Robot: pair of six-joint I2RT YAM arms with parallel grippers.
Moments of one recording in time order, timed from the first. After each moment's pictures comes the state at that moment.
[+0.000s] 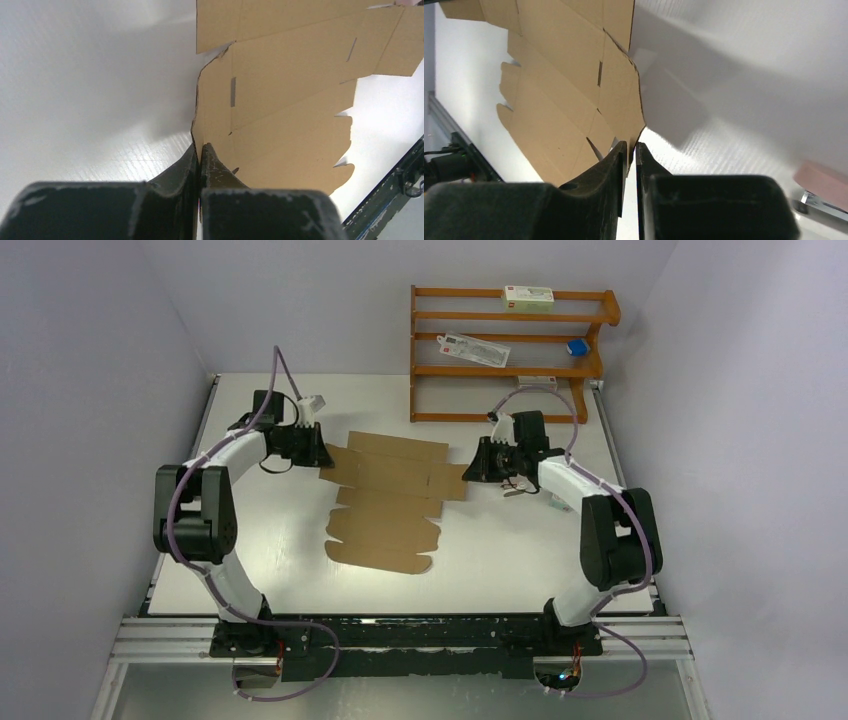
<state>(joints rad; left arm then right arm) -0.04 1.80 1.19 -0.39 0.62 0.03 0.20 1.66 0.98 -0.18 -0.60 0.21</state>
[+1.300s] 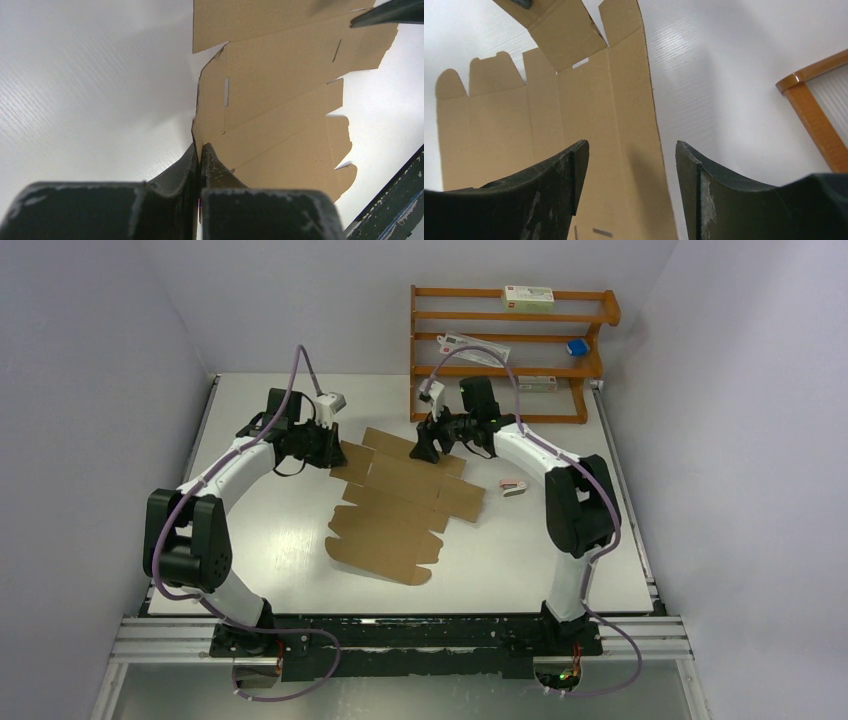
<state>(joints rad) -0.19 1.61 1.15 -0.39 0.53 0.09 0.41 1.88 1.37 -0.15 -0.73 -0.31</state>
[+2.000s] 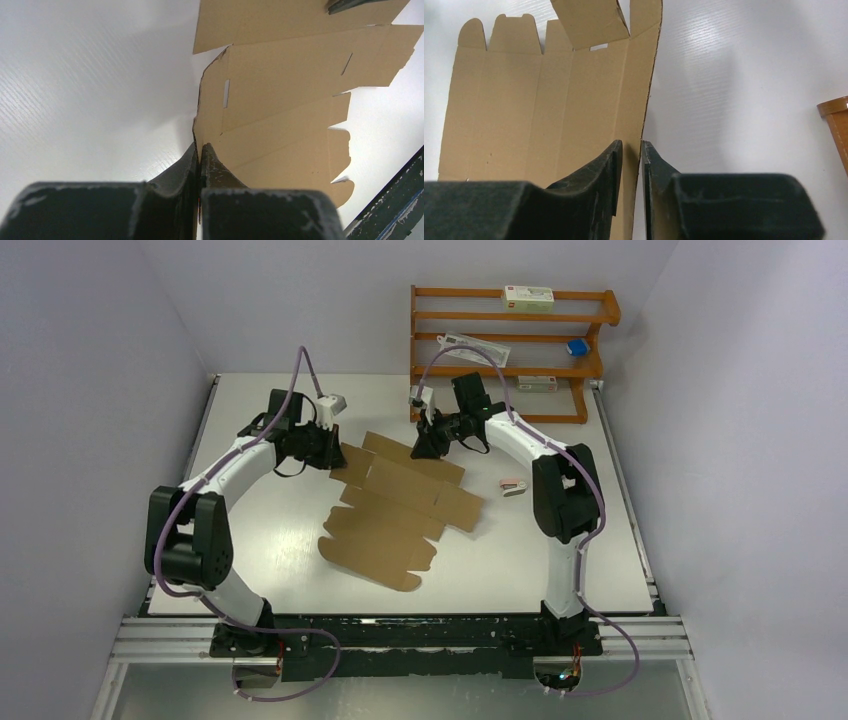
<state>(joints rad) -0.19 1.62 1.15 -0.40 0.52 0.09 0.40 2.04 1.58 -0.40 -0.87 -0.55</state>
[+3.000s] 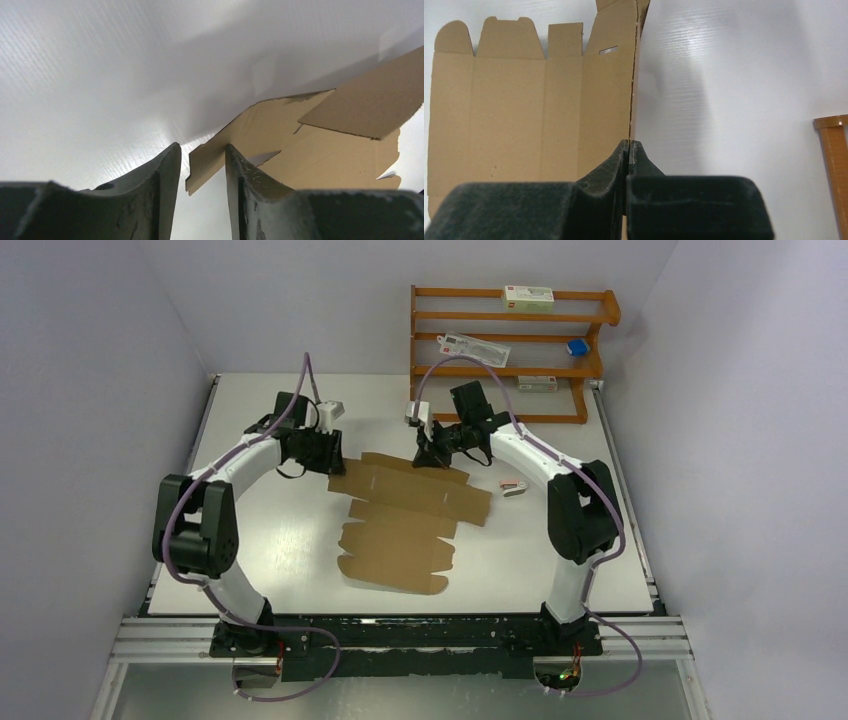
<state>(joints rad) -0.19 1.71 1.16 -0.44 0.40 0.04 0.46 1.88 1.43 -0.43 -0.83 -0.72</state>
